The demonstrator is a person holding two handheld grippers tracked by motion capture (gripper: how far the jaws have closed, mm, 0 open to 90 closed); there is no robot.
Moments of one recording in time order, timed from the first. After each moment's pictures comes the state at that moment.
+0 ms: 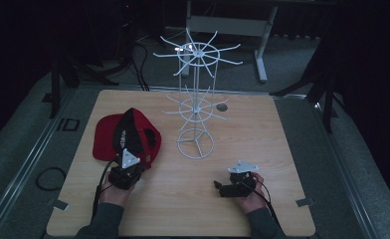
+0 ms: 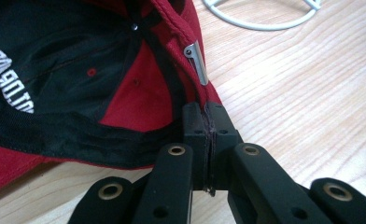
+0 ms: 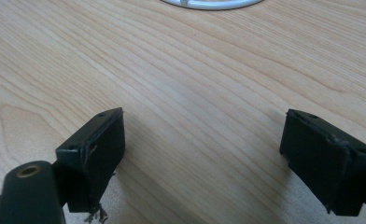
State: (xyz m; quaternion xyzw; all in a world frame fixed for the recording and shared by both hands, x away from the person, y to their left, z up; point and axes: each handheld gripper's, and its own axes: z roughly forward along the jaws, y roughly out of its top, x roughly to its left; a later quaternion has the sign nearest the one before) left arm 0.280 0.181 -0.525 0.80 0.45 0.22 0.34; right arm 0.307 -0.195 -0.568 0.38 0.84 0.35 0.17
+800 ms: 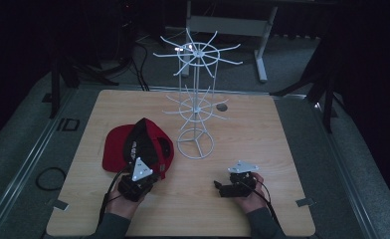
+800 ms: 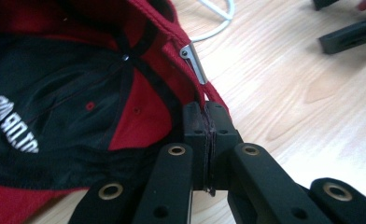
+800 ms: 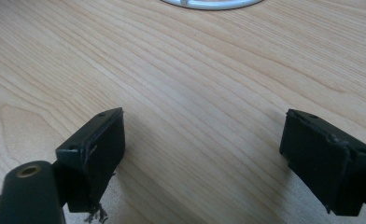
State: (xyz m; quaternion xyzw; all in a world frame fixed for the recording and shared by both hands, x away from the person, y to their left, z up) left arm 0.249 0.142 -0.505 0.82 0.39 0.19 0.37; right arm 0.307 -0.195 -0.568 0.38 0.84 0.35 0.17
